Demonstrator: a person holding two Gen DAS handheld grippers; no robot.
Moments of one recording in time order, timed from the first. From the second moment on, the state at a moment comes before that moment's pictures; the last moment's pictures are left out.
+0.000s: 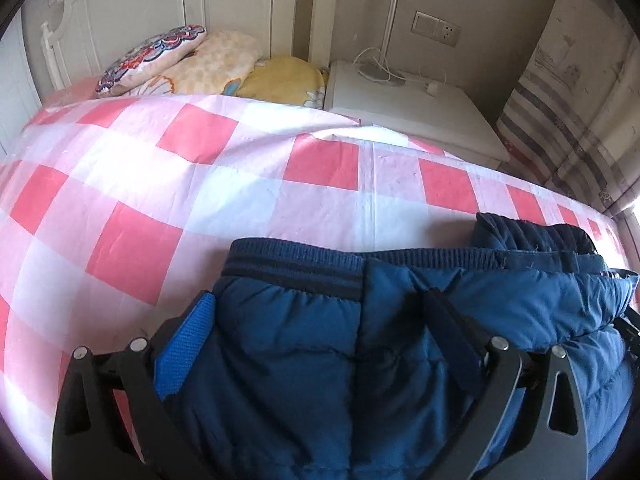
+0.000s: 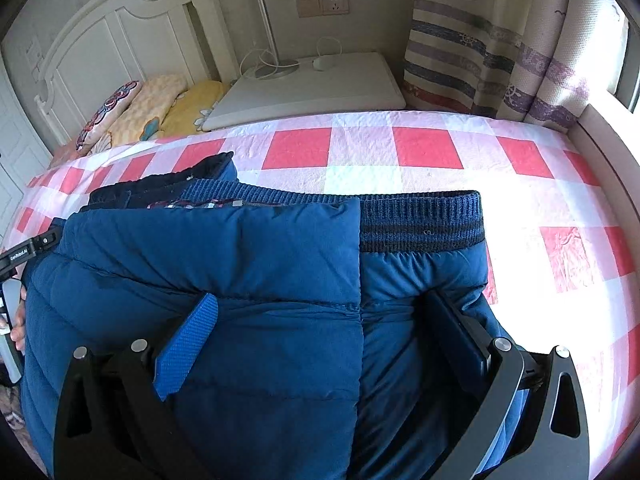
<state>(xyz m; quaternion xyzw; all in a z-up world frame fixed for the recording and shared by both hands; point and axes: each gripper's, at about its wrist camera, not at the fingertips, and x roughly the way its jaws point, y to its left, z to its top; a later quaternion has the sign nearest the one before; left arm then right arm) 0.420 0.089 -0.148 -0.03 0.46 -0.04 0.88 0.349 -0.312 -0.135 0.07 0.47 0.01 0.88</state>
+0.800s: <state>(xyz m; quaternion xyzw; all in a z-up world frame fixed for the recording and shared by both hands) 0.415 0.110 -0.151 -0.10 0.46 -0.02 0.88 0.304 -0.209 -0.117 -0.03 0.46 0.09 0.88</state>
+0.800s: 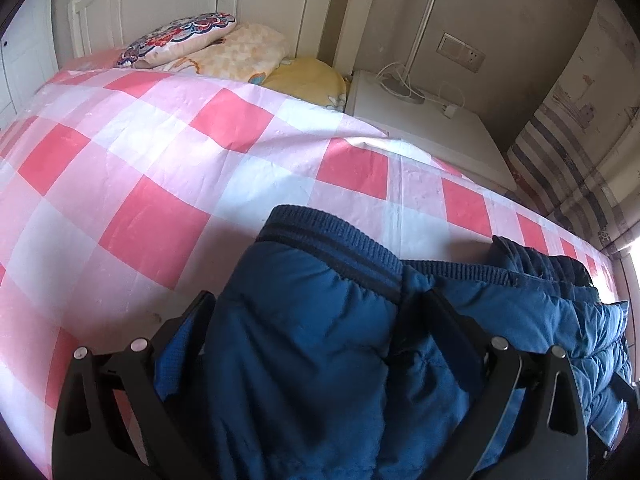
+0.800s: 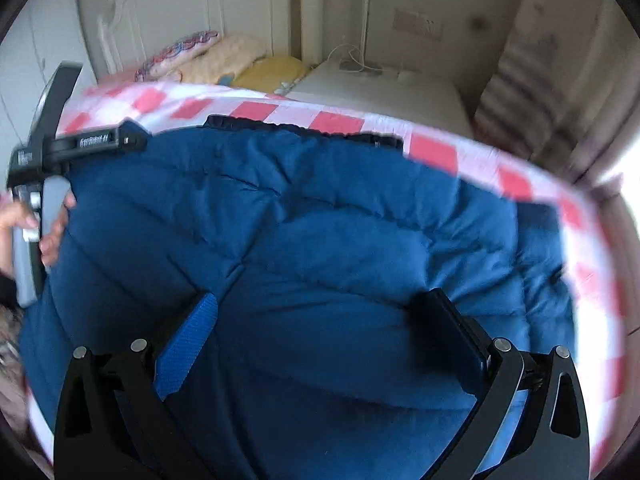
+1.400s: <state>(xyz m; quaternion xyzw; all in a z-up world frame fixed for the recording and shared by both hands) 0.333 0.038 -0.083 0.01 0.35 -0.10 0.93 0.299 -0.213 -0.123 -0.01 0.44 0.10 0.89</state>
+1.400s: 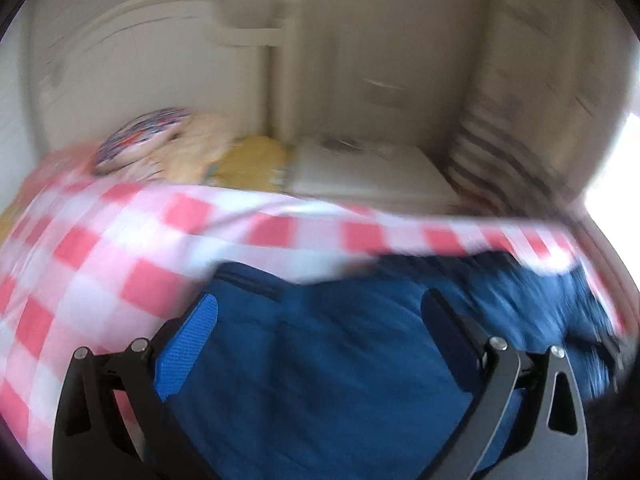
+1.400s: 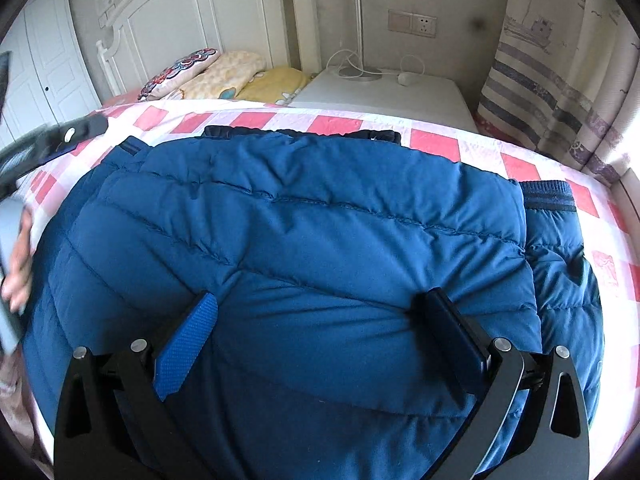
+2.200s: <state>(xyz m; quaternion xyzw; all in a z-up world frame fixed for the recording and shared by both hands) 0.340 0.003 -0.143 0.08 0.42 -0.13 0.90 0.298 -0.216 -0.124 0.01 0.44 0.11 0.89</state>
